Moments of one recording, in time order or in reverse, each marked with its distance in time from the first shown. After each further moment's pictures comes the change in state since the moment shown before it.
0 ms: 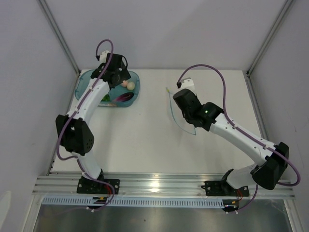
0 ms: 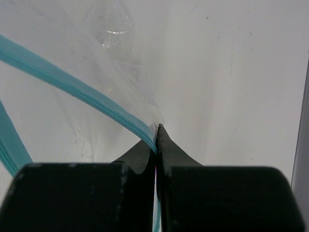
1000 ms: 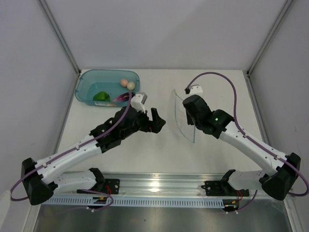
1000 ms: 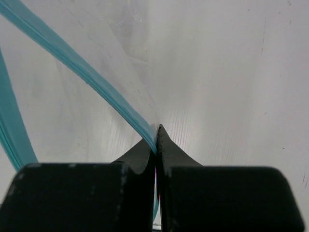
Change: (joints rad) left arm -0.614 -0.653 -0.760 0.431 0.252 0.097; right arm -0.031 -0.146 -0.153 0.015 -0.153 0.089
